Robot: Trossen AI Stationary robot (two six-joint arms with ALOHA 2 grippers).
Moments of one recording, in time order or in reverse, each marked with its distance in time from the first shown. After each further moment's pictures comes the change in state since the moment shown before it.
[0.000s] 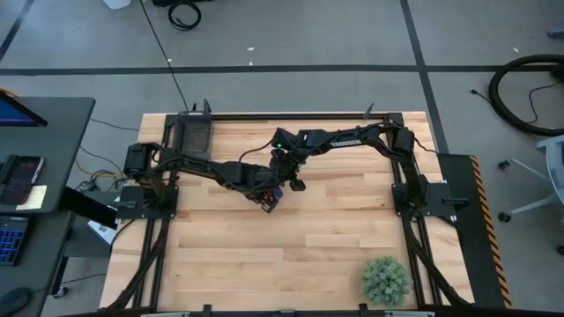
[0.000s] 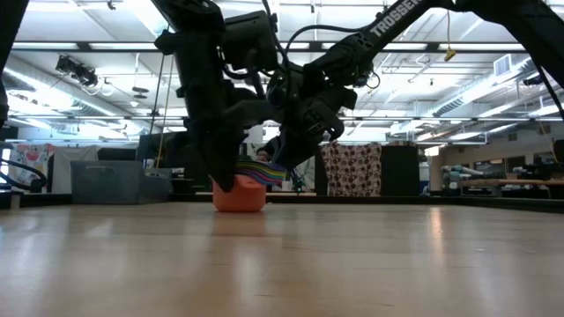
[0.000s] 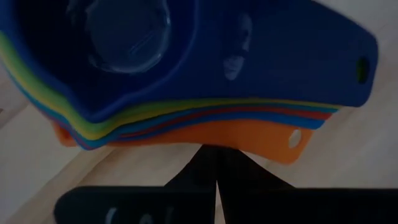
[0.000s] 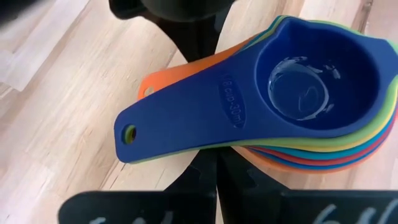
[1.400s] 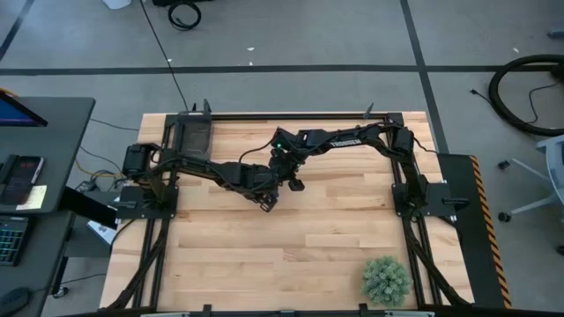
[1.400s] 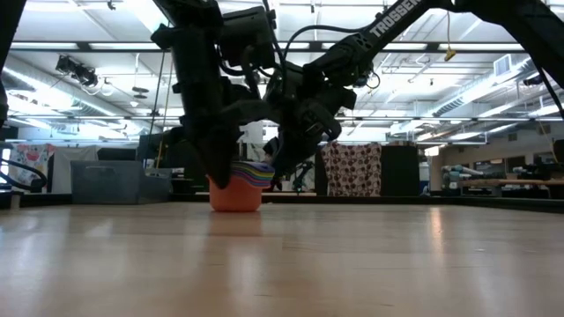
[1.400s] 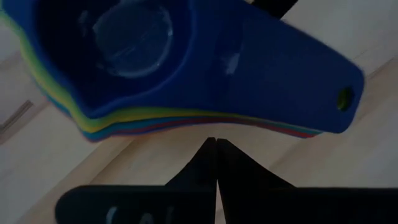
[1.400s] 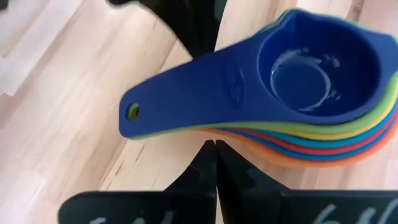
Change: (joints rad) left arm -0.021 -0.013 0.006 -0.052 -0.045 -0.026; right arm -0.011 0.002 0.002 -0.003 0.038 0.000
